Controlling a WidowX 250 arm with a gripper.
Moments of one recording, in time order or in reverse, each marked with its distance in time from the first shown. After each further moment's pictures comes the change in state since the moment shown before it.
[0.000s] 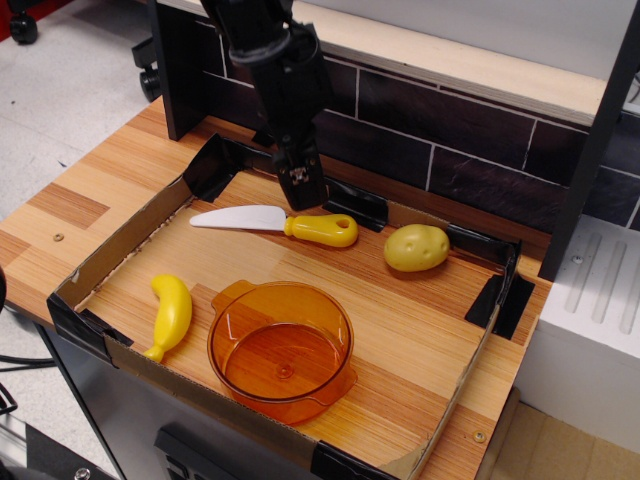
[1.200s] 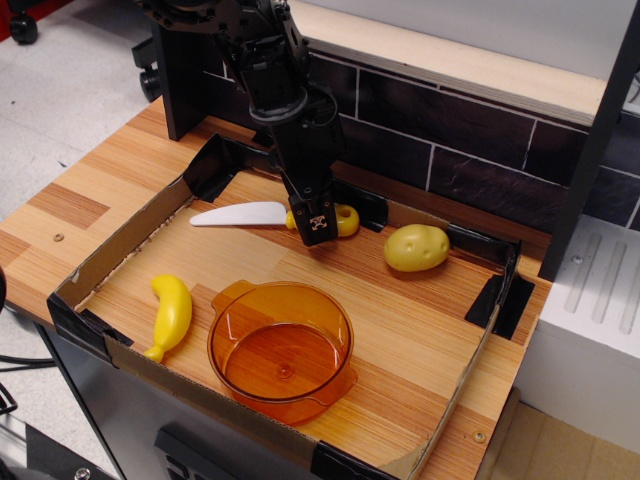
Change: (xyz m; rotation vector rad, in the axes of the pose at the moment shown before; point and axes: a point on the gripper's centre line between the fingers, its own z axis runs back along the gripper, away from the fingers) arm -0.001 0.000 -0.042 0.031 0.027 0.069
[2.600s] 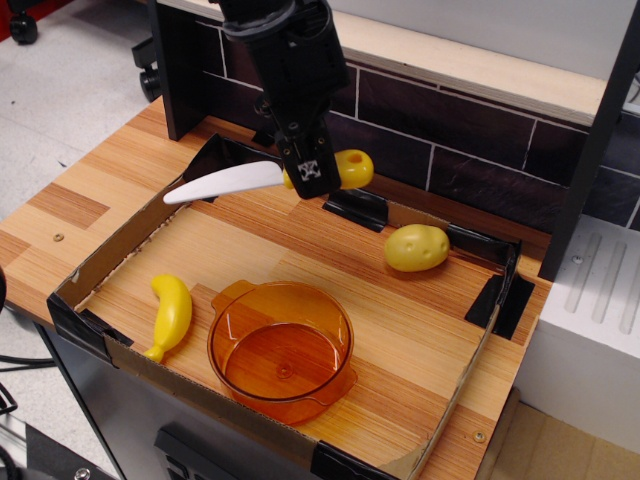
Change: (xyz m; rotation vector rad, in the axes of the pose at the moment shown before) arm 0.008 -0.052 0.087 -0.016 -0.060 -0.074
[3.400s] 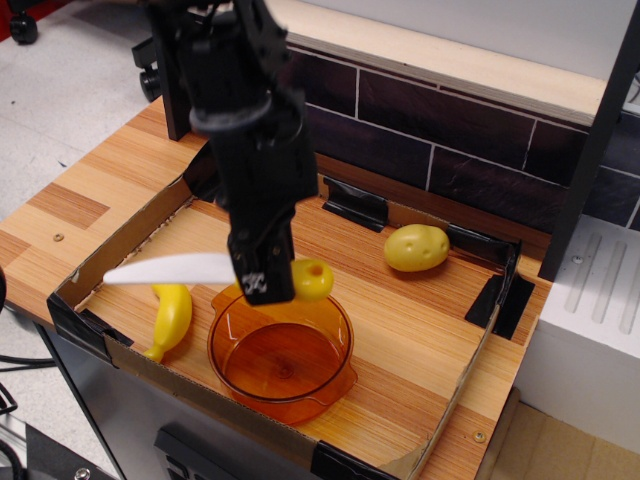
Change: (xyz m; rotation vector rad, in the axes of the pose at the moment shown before) arm -0.046 -0.053 -0.019 -0.088 0.145 -0.070
